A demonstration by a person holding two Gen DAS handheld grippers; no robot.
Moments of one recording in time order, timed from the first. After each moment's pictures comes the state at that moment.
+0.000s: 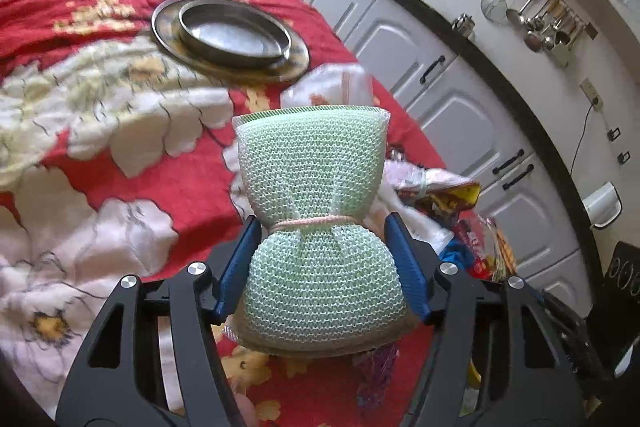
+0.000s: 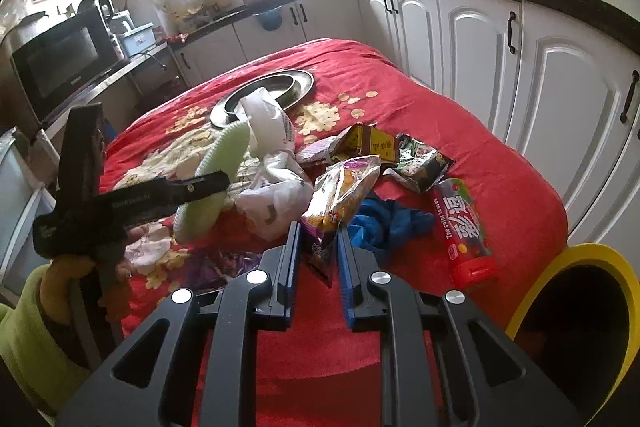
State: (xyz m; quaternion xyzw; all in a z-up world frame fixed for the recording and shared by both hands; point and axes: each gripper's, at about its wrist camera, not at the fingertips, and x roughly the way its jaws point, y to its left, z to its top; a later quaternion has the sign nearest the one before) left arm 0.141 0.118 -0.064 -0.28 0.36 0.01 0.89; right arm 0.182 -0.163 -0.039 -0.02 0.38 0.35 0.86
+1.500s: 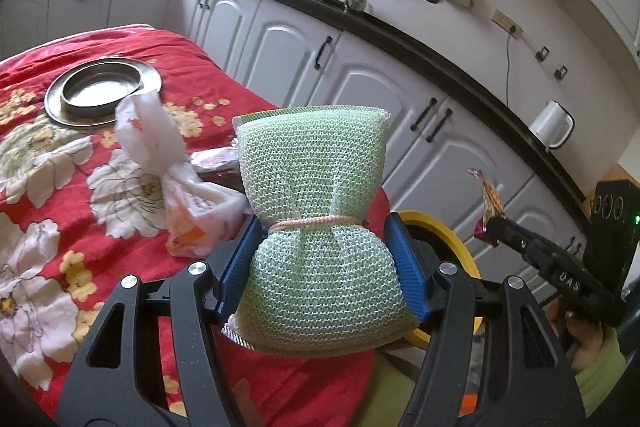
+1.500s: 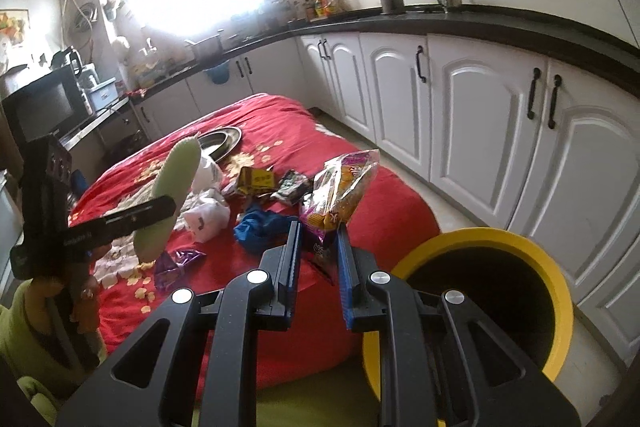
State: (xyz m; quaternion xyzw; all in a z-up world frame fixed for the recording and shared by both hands) left arm 0.123 -0.006 -0.018 -0.17 0.33 -0.13 0.92; right arm 0.148 -0.300 0.001 0.03 0.32 0.26 0.91
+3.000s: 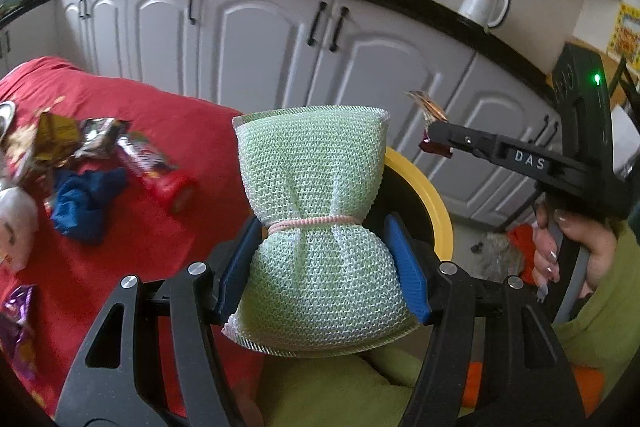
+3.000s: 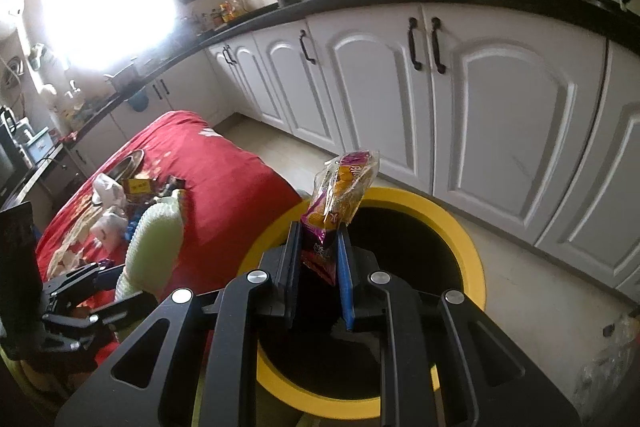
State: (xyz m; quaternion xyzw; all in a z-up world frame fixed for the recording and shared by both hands) left arm 0.139 -0.176 -0.060 -0.02 0.38 -0.27 0.88; right arm 0.160 -0.428 -0.044 0.10 0.35 0.13 0.92
